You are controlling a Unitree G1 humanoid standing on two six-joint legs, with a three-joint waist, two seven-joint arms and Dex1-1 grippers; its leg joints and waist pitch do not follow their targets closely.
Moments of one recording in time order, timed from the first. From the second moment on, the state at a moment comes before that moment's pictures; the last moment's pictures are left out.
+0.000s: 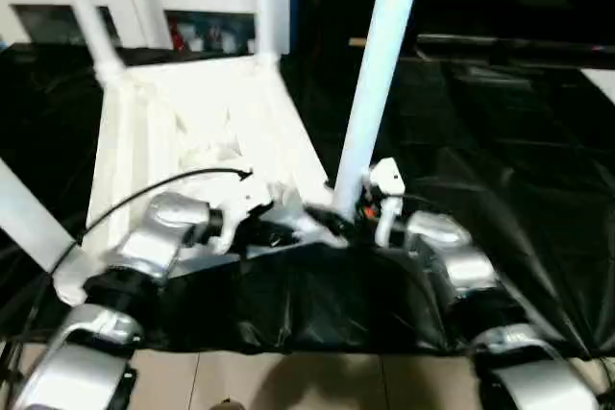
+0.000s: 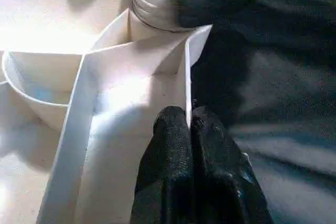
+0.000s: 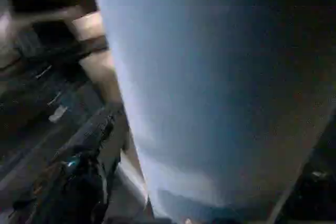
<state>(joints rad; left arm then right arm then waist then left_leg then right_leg) -0.59 0.42 -0.25 0.63 -0.04 0.12 -1.29 -0.57 -0.16 0.13 0.73 0.15 -0.02 1.08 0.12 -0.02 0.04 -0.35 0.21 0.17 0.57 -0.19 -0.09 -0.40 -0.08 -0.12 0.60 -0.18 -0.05</state>
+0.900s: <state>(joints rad) -0.61 0.37 -0.24 0.67 0.00 0.16 -1.19 -0.50 -0.10 0.06 0.69 0.14 0.02 0.85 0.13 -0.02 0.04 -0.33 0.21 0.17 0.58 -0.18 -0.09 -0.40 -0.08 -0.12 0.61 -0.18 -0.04</state>
